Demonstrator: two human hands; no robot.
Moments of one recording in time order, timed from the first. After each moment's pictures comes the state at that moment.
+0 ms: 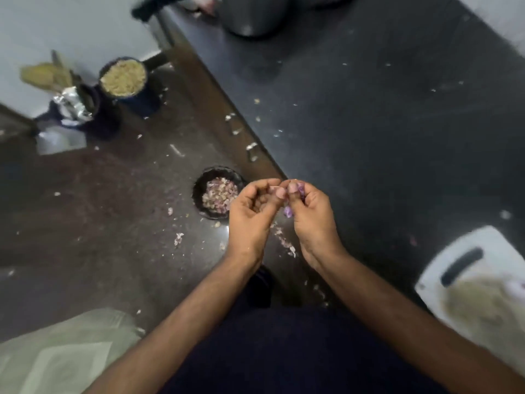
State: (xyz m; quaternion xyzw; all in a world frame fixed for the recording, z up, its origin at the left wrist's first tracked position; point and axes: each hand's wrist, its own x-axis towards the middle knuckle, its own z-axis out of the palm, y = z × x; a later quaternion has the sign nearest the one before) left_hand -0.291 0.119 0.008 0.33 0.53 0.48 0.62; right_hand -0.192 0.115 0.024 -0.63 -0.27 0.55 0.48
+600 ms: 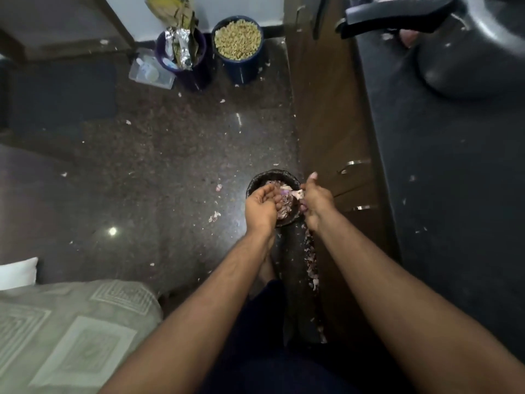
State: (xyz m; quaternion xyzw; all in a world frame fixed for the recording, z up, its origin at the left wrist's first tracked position) left_hand -0.445 0.259 -0.123 -0.02 0.68 0.51 0.52; right_hand -0.362 0.323 -0.100 -0.72 -0.19 0.64 0.22
